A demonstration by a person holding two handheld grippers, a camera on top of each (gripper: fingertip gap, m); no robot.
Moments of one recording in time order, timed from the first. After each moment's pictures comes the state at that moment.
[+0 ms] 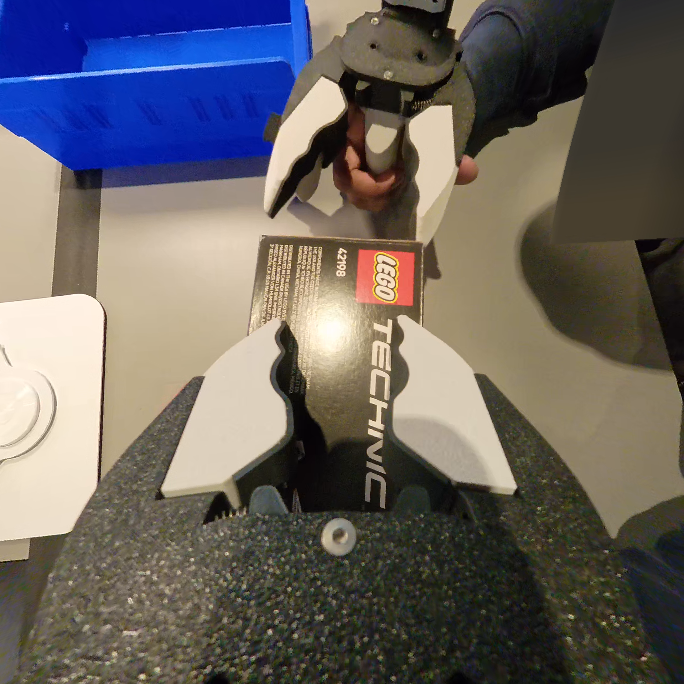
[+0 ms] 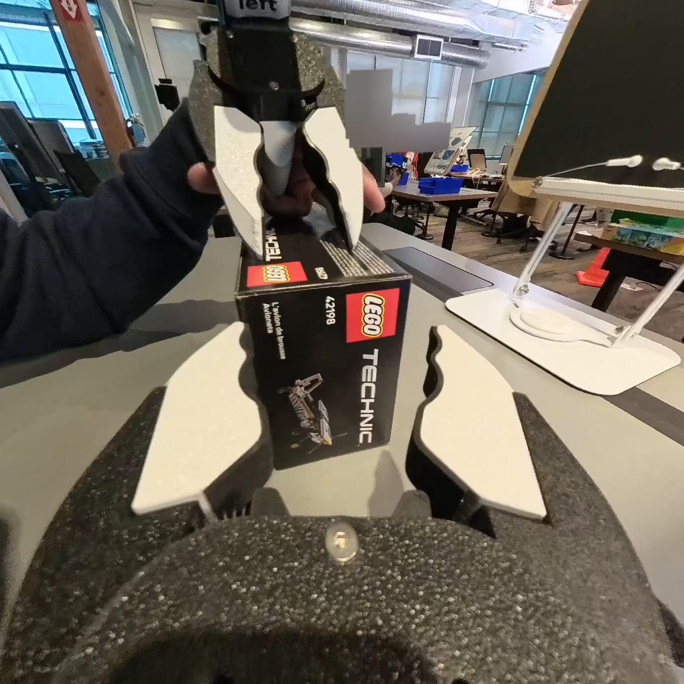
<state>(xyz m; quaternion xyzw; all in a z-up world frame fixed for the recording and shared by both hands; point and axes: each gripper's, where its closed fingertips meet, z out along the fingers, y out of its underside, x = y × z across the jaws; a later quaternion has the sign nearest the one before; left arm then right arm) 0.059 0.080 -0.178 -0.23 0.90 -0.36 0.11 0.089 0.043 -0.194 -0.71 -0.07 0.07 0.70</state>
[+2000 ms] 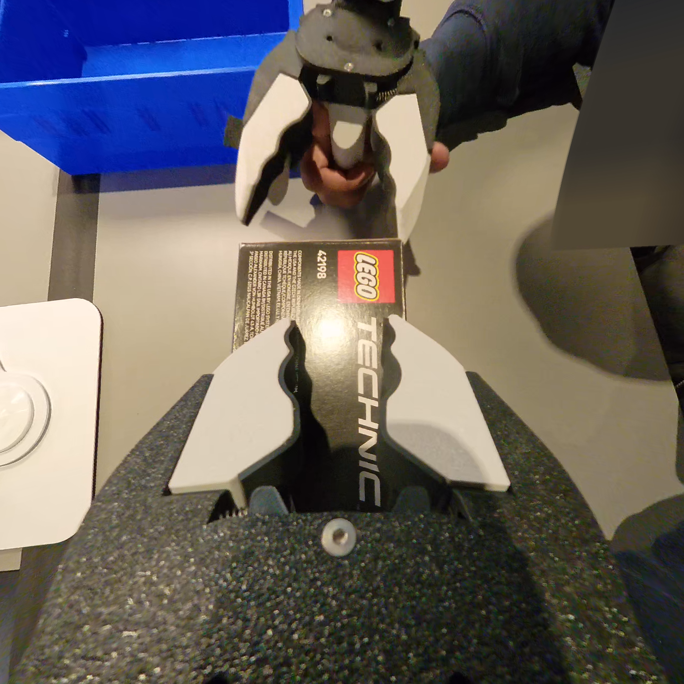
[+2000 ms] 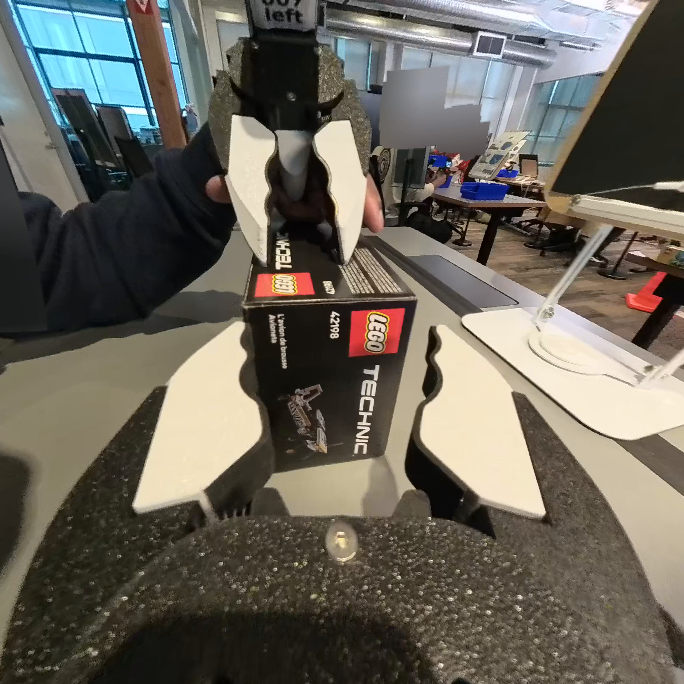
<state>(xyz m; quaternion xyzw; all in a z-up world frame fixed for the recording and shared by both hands) 0.061 0.079 -0.178 -0.23 0.90 -0.37 0.10 0.096 0.049 -0.186 -0.70 -0.13 0.10 0.69</state>
